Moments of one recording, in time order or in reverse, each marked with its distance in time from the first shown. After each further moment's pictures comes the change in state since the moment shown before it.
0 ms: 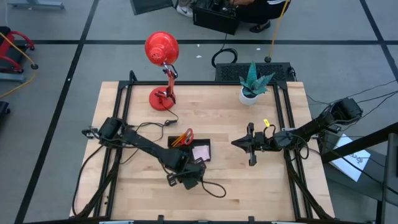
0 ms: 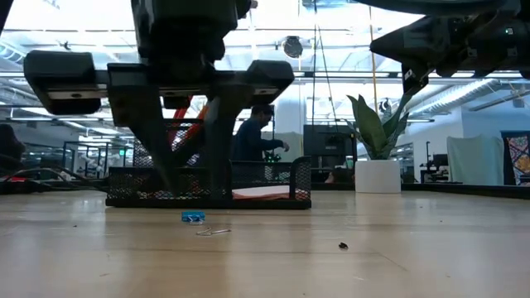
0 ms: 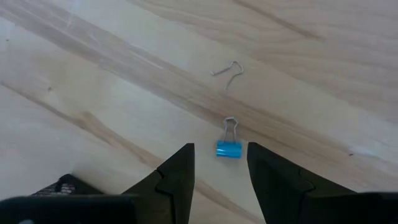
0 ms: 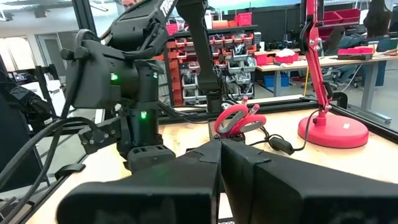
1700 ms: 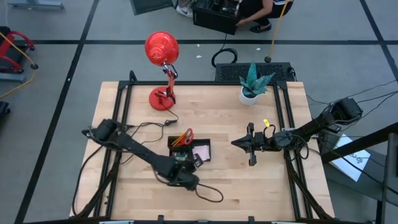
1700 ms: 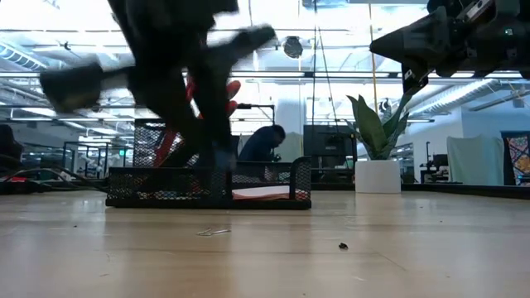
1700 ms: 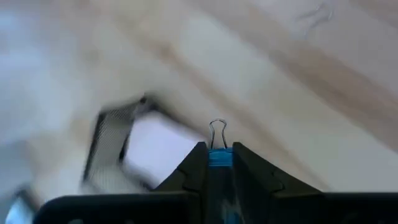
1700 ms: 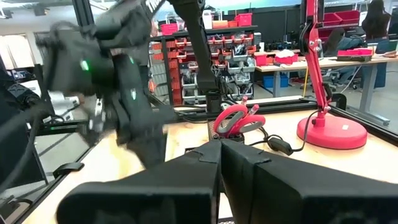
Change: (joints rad) left arm -0.099 -0.033 -0.007 -0.036 -0.423 -0.165; right arm 0.000 0.000 0.000 0.000 -0.001 -0.011
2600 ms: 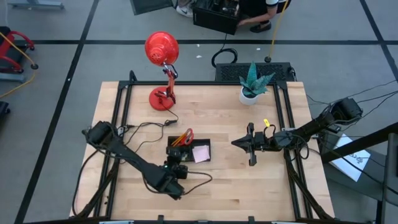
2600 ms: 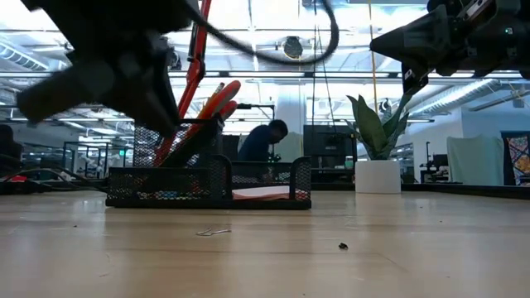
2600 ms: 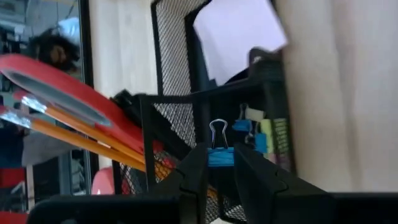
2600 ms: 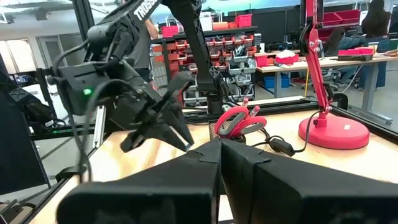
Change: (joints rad) left arm -0.119 -0.040 -0.058 -0.303 -0.424 -0.974; right arm 0.000 0.000 0.000 0.008 0.000 0.011
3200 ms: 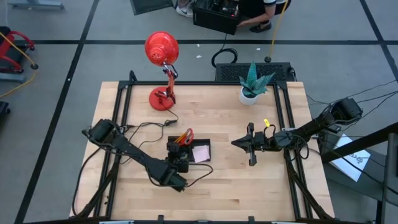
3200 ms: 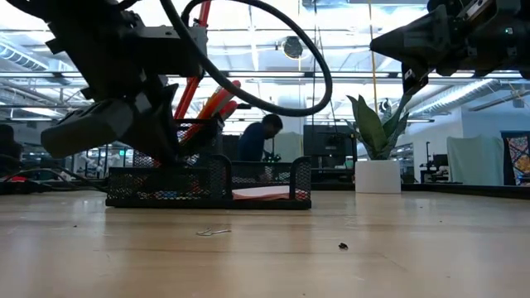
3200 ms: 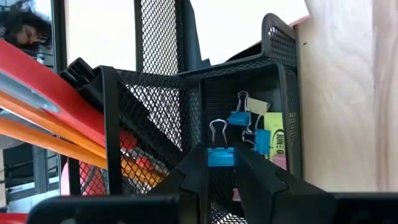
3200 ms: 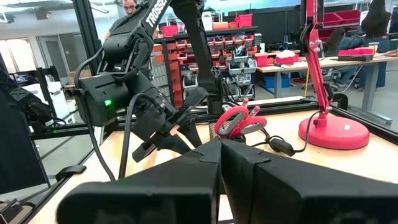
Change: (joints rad) left arm 0.070 0.003 -0.093 0.108 0.068 -0.019; right arm 0.000 0.000 0.000 -0.001 0.000 -0.001
